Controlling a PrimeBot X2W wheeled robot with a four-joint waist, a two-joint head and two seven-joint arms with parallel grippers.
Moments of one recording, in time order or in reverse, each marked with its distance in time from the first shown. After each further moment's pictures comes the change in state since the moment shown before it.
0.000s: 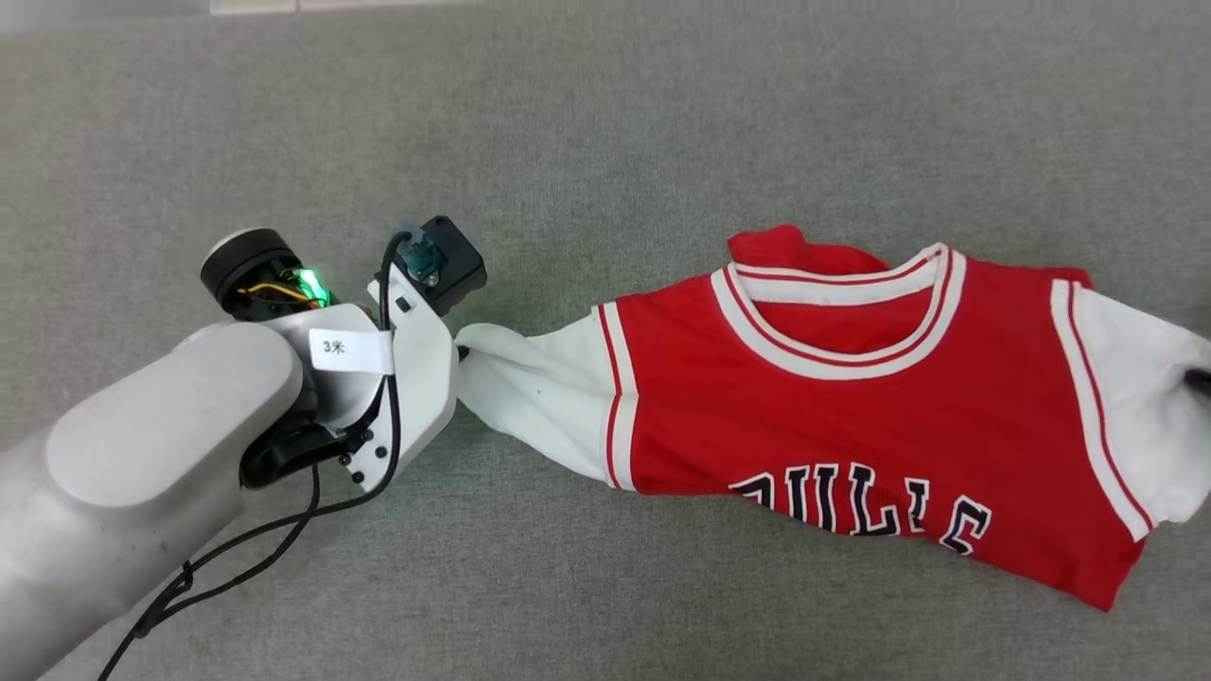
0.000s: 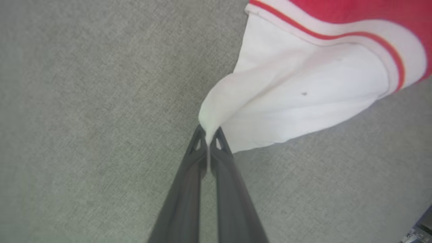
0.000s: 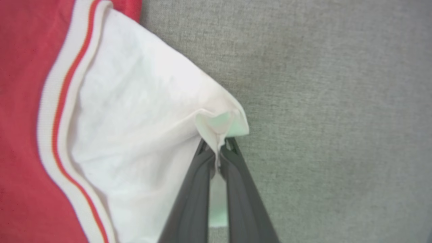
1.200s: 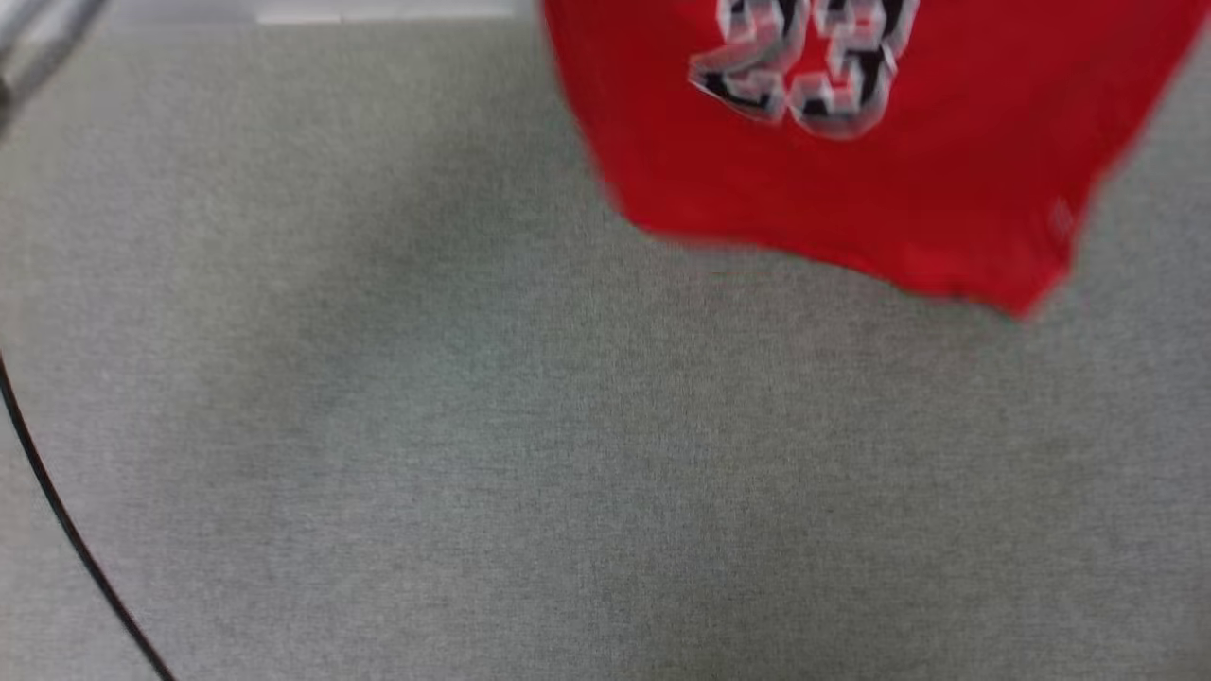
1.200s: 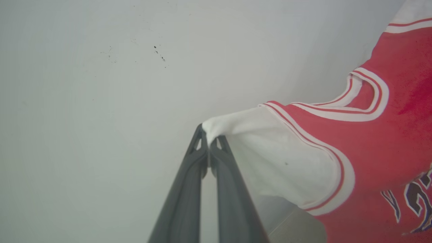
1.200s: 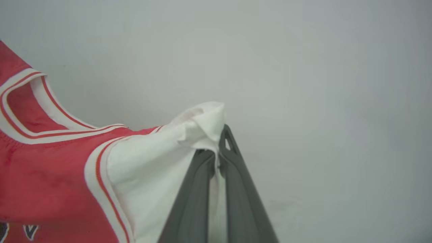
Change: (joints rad) left arm -0.574 -0.066 0.326 0.132 0.152 0.060 -0.313; right arm -0.707 -0.020 -0.034 -0.203 -0.208 0.000 -0.288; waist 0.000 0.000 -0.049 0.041
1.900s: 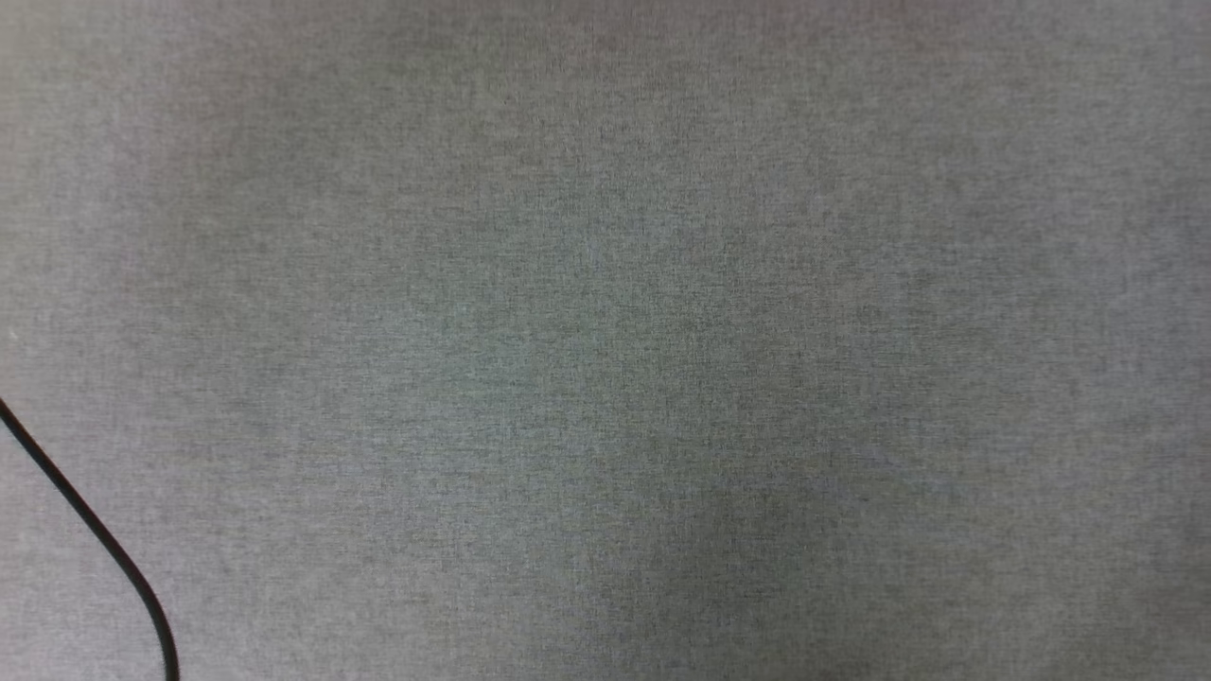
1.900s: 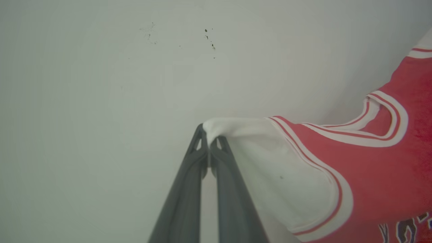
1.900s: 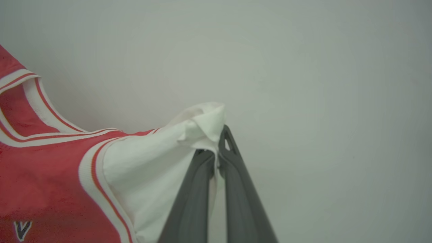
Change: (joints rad) left arm -0.317 -0.090 0.038 0.406 0.060 -0.052 -0.233; right arm -0.534 0.249 0.153 0.446 -0.224 0.000 -0.230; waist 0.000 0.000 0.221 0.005
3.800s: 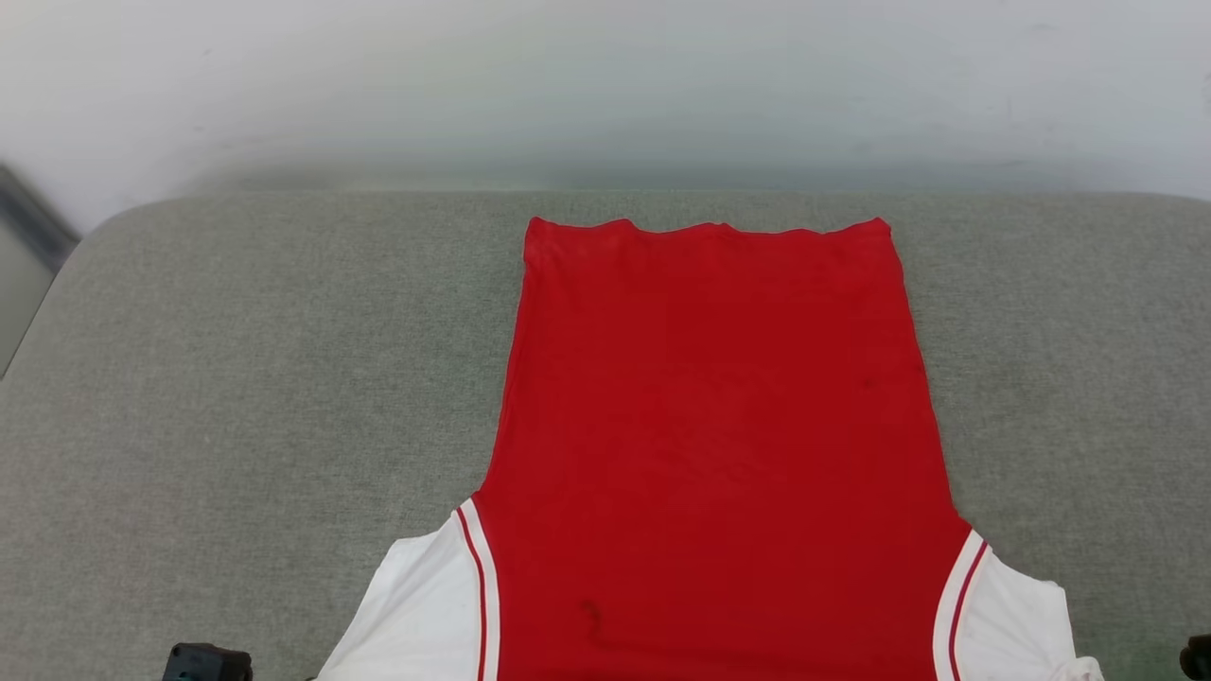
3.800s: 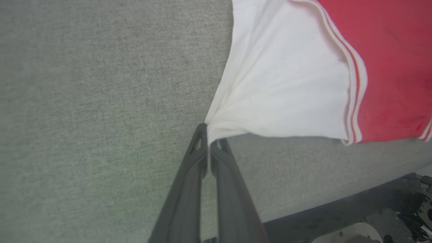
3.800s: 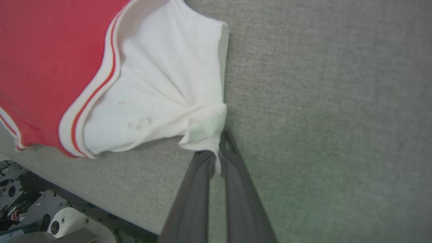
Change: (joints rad) left arm 1.768 0.334 -0.219 -0.565 -0.448 0.342 -0.230; right arm 1.755 -0.286 0.219 -0.281 0.584 0.001 -0.225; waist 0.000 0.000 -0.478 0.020
